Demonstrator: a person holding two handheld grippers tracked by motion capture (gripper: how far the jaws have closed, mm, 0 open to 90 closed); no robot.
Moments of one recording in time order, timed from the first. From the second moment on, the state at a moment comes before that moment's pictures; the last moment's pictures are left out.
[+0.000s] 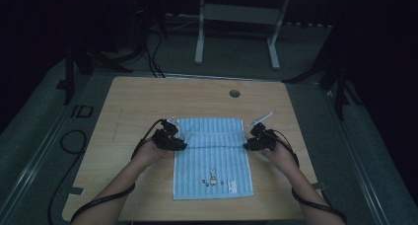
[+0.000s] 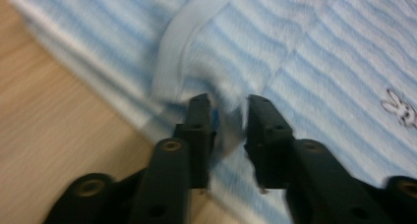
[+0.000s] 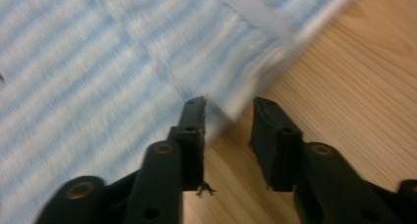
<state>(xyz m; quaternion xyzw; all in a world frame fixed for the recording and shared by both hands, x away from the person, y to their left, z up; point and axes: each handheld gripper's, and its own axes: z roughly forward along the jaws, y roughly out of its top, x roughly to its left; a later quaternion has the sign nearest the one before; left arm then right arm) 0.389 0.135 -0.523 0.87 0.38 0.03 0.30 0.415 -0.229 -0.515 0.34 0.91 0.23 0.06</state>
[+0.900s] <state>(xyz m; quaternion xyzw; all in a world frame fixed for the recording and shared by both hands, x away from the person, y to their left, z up) 0.439 0.114 -0.524 0.90 0.35 -0.02 0.25 0.477 -0.193 -0.512 0.33 0.93 0.15 0.01</state>
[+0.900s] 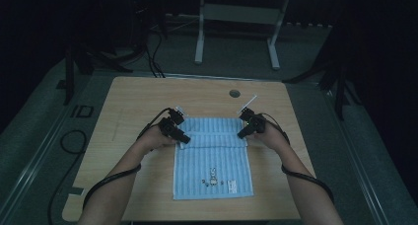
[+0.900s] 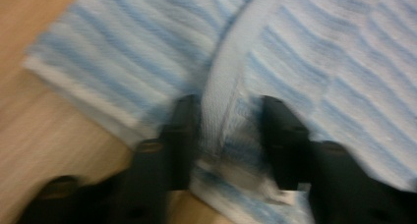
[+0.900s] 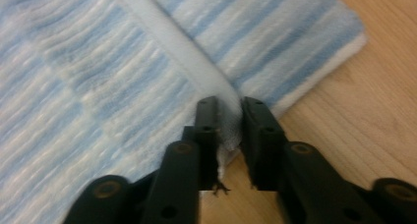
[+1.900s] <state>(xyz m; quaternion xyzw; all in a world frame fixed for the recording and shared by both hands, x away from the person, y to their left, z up) 0.365 0.126 -0.453 0.92 0.24 0.04 0.31 0.387 -0.218 -0.428 0.23 0.93 0.28 0.10</state>
